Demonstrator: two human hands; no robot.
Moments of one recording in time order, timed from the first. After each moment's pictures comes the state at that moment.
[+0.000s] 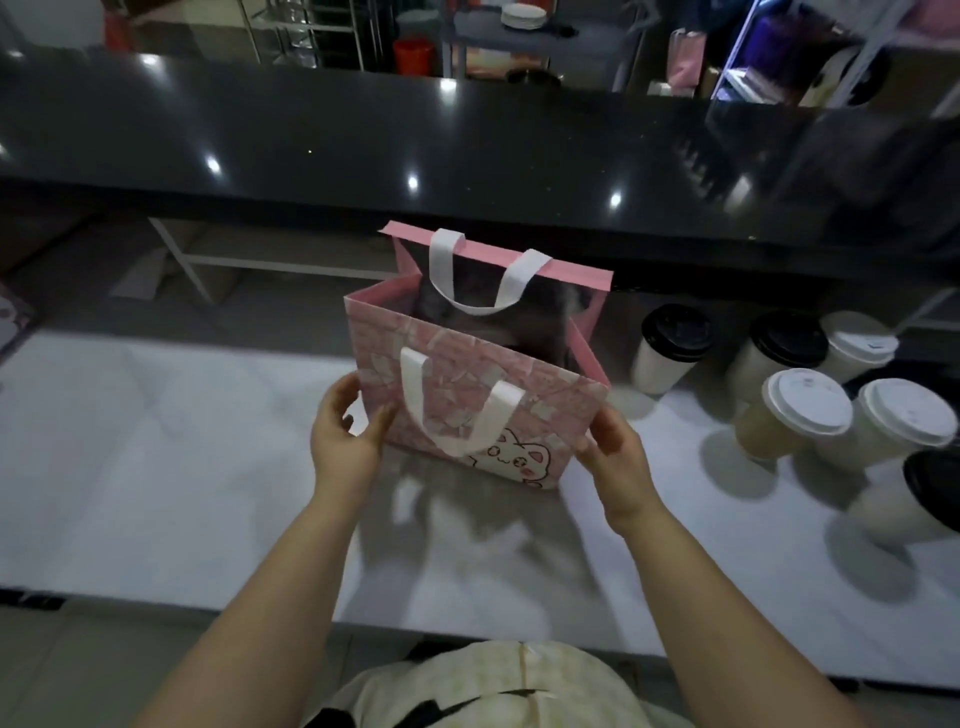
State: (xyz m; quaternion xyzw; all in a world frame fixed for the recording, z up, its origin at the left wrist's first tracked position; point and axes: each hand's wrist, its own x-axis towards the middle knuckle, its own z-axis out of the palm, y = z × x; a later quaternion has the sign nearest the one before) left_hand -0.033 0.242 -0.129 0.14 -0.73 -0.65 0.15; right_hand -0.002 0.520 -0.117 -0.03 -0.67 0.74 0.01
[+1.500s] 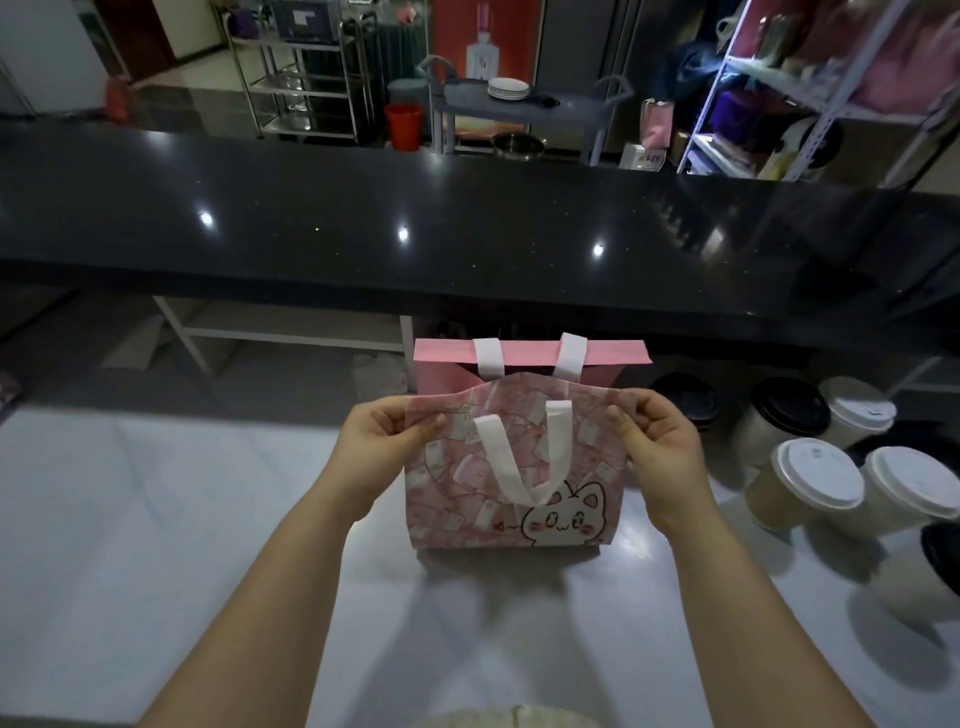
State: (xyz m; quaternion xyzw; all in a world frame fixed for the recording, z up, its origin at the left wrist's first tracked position) left_hand -0.085 0.247 -0.037 -0.04 -0.67 -0.74 -0.06; right_hand -0.056 0.525 -0.042 -0.06 -0.69 0.71 0.12
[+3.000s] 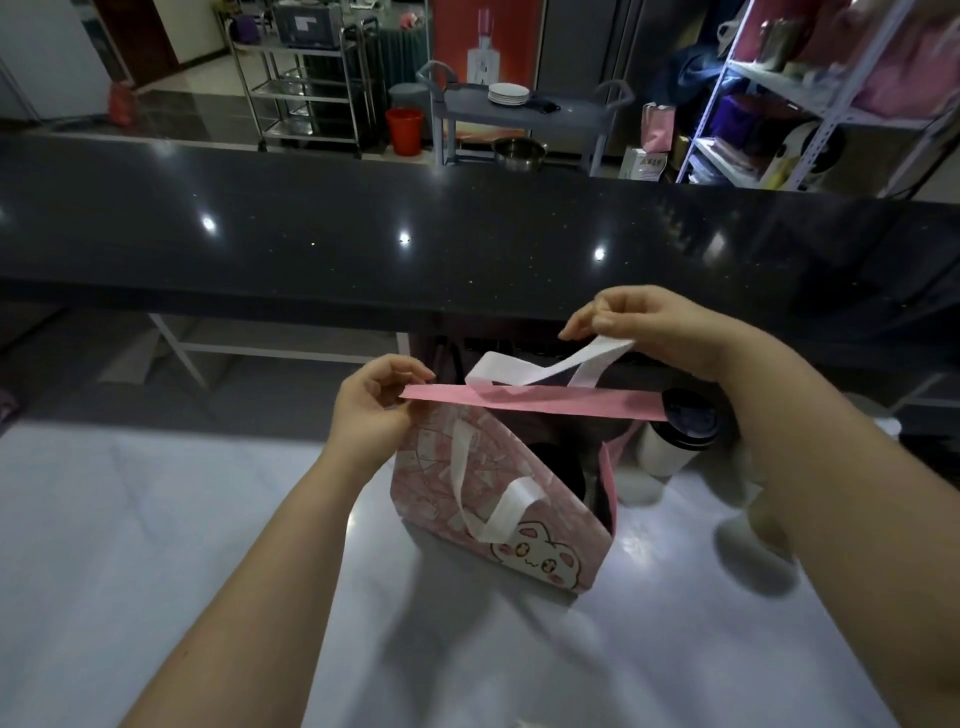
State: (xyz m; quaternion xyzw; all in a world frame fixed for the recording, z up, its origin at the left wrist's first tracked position) left_hand -0.129 0.253 -0.022 -0.05 -0.77 -0.64 0.08; right_hand -0.159 0.561 0.080 0.18 -0.82 0.50 -0.19
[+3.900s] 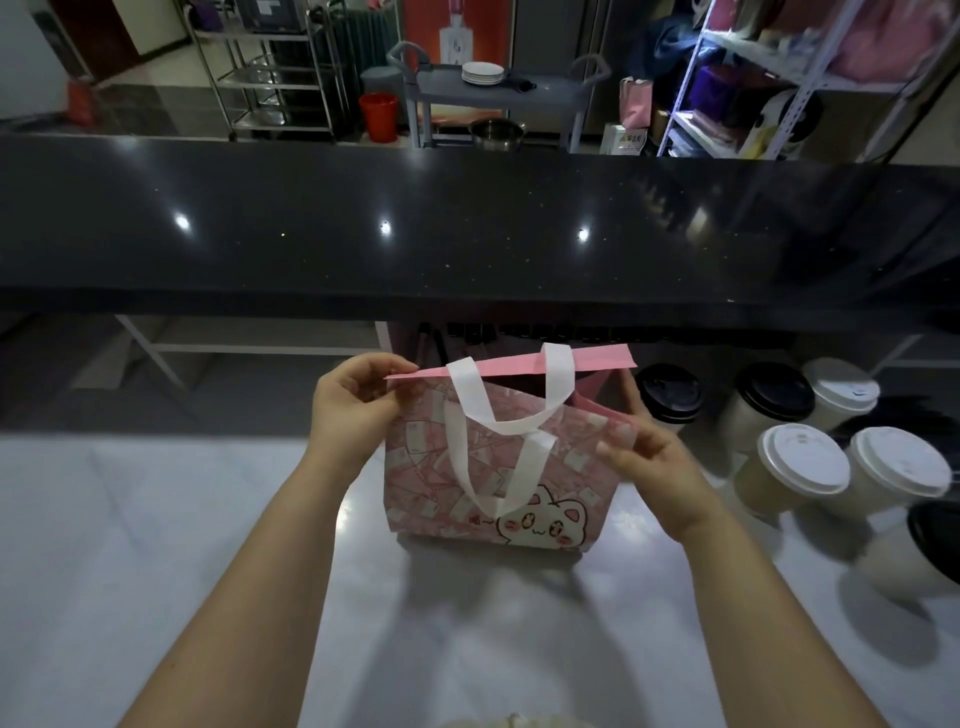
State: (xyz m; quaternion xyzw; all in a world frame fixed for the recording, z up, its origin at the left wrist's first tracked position) left_hand -0.126 0.257 -0.028 -0.03 -0.75 -0.66 0.09; right_hand -0.052 0.556 -0.056 0.00 -0.70 0.72 -0.01
